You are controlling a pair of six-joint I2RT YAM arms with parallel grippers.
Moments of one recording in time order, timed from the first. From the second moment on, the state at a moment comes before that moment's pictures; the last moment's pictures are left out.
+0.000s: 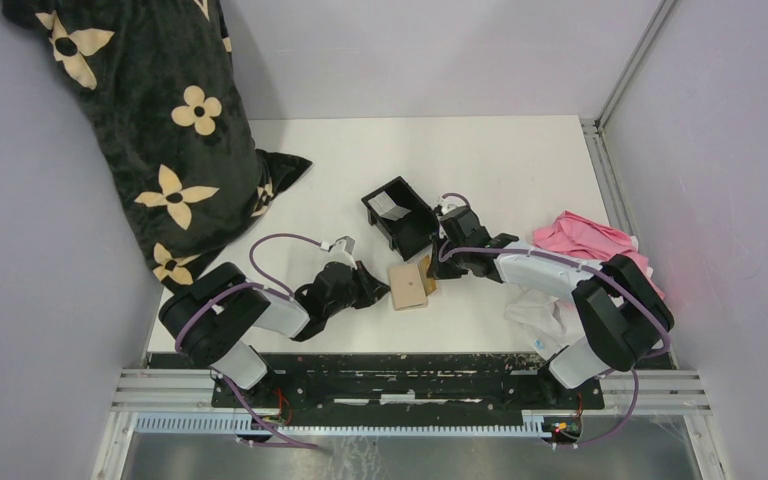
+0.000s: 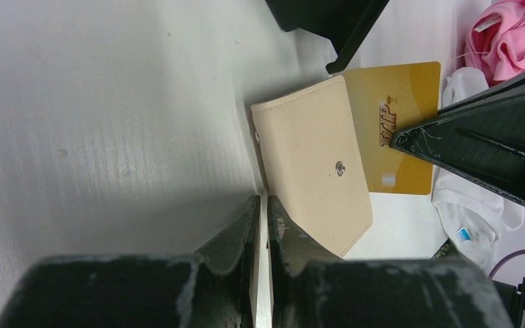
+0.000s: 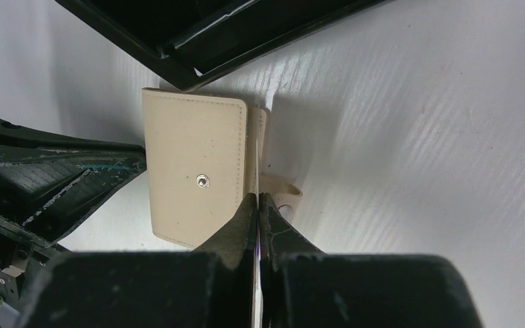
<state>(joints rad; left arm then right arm) -0.78 1.57 0.30 0.77 -0.04 -0.92 0.66 1.54 0.83 -0.21 -0.09 0.53</state>
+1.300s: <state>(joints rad) -0.79 1.58 0.30 0.77 -0.05 -0.92 0.63 1.47 0.72 -0.12 -0.16 0.60</state>
